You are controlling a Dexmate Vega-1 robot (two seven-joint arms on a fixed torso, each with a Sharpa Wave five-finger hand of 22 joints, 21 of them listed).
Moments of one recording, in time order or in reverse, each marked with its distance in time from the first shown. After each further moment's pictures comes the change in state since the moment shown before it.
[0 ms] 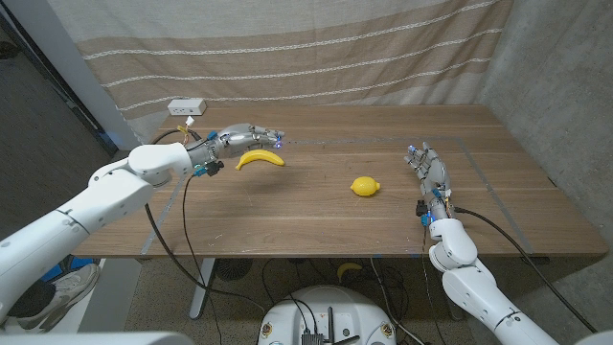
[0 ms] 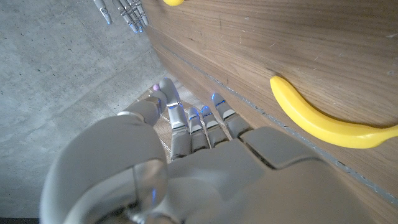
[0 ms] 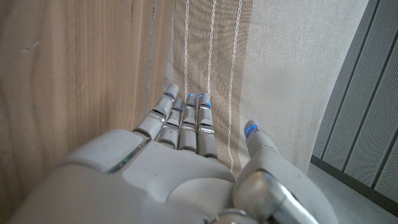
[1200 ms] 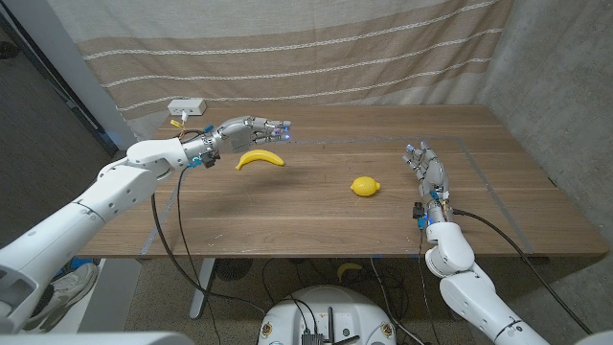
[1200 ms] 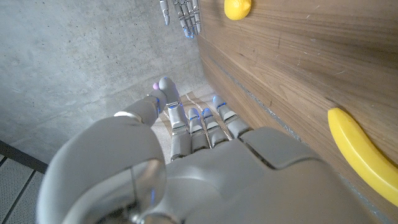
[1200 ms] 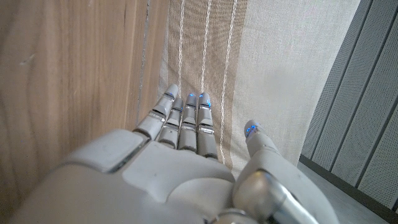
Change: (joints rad) left arm -0.114 -0.102 0.027 0.205 -0.280 0.008 -0.340; left_hand -0.013 -0.013 0.021 -0.004 0.052 0.012 0.009 0.051 -0.001 -0.012 -0.002 0.004 0.000 -0.021 -0.004 0.000 -0.009 -0.030 -0.023 0.004 0.005; right arm -0.050 0.010 -0.002 -0.084 -0.090 -0.011 -0.078; right_hand 0.000 0.000 0.000 0.000 0.000 0.000 0.000 0.000 0.000 0.000 0.000 -0.007 0.000 0.000 0.000 0.000 0.000 0.000 0.000 -0.007 0.000
